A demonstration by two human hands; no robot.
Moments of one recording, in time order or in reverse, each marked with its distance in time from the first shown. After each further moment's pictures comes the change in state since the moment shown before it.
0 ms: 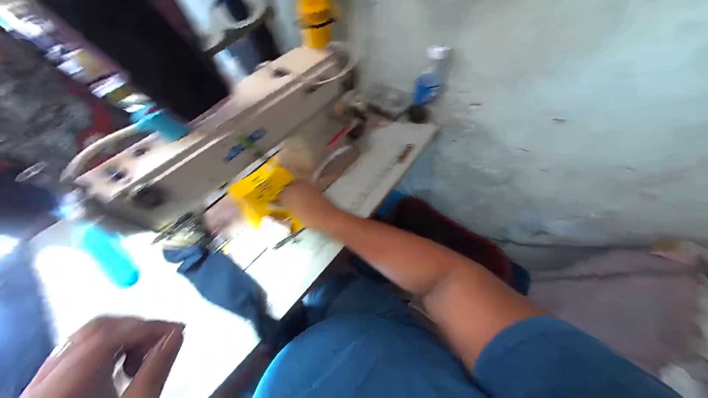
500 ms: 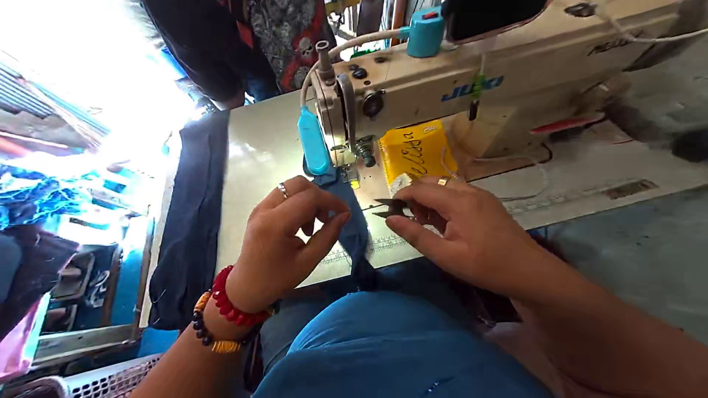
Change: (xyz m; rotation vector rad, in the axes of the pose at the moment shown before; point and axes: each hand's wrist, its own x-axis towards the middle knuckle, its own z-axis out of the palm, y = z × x) left_hand 0.009 0.014 0.004 0.058 0.267 0.031; right_hand -0.063 -0.116 -0.060 0.262 0.040 -0.333
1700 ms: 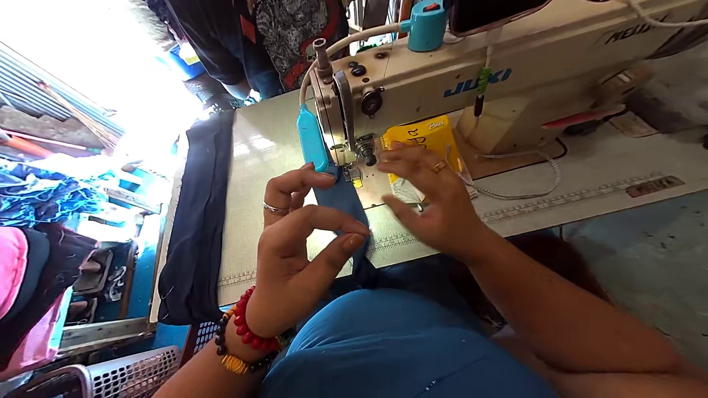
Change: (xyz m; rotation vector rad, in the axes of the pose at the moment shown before) left_hand -0.010 0.021 0.026 -0.355 0.180 -0.114; right_hand 0.021 0.053 0.042 0.075 0.219 -0.254
